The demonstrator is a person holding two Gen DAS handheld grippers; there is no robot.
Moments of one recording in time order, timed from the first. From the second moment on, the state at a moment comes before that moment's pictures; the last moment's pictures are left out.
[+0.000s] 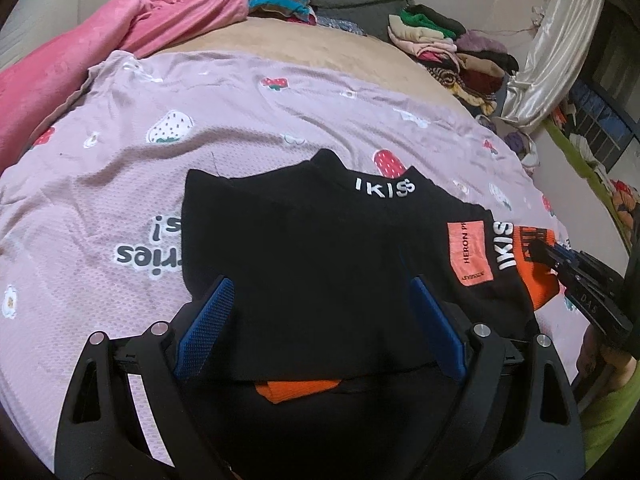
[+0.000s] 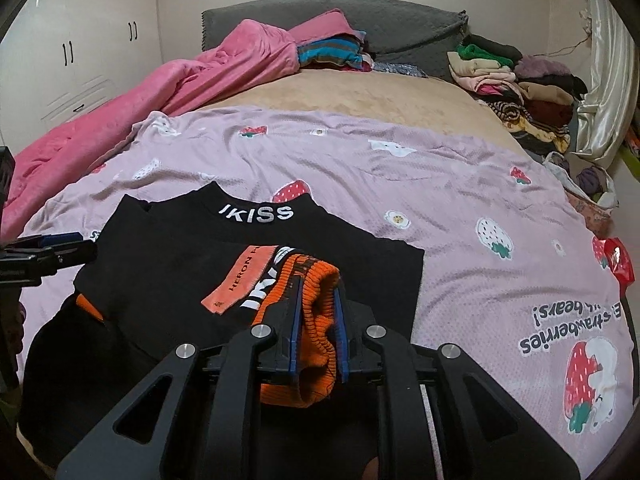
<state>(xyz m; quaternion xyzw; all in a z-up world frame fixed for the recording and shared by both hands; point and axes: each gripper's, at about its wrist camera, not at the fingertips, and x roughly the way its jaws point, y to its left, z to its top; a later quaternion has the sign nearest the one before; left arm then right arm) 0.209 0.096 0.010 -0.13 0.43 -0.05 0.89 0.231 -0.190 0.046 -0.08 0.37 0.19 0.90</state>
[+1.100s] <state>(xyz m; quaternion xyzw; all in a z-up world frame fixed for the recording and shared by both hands) 0.209 0.099 -0.041 -0.11 0.50 -0.06 0.86 0.220 -0.151 -0.021 -0.08 0.46 0.22 0.85</state>
